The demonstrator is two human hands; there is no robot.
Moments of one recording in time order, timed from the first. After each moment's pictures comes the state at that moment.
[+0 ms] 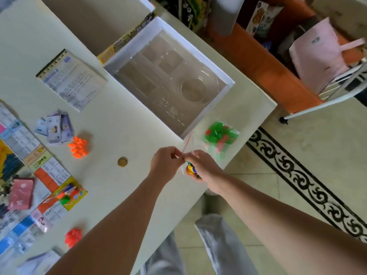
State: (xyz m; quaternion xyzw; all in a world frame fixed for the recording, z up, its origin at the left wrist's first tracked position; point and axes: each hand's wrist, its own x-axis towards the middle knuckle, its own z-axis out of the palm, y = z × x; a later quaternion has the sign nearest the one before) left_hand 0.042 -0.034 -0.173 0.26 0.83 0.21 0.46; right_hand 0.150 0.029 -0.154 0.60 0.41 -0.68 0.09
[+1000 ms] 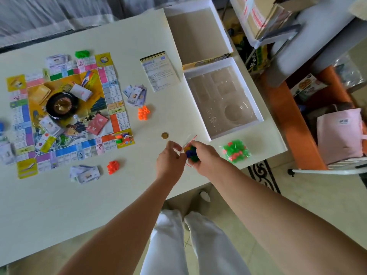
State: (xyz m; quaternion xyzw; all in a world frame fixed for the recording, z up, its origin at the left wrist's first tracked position) left_hand 0.078 -0.127 -0.010 0.03 0.90 0.33 0.30; right_hand 0.100 -0.029 0.004 0.61 0.35 -0.70 0.13
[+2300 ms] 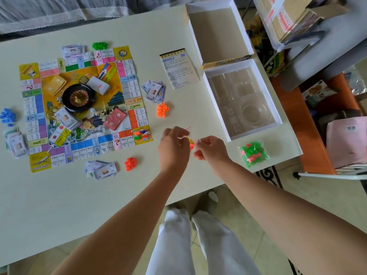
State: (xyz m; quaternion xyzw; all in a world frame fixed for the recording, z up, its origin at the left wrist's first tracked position) left_hand 0.023 -0.185 0.006 0.06 0.90 0.41 0.16; right_hand 0.069 -0.082 -0.017 0.49 0.65 -0.58 0.10
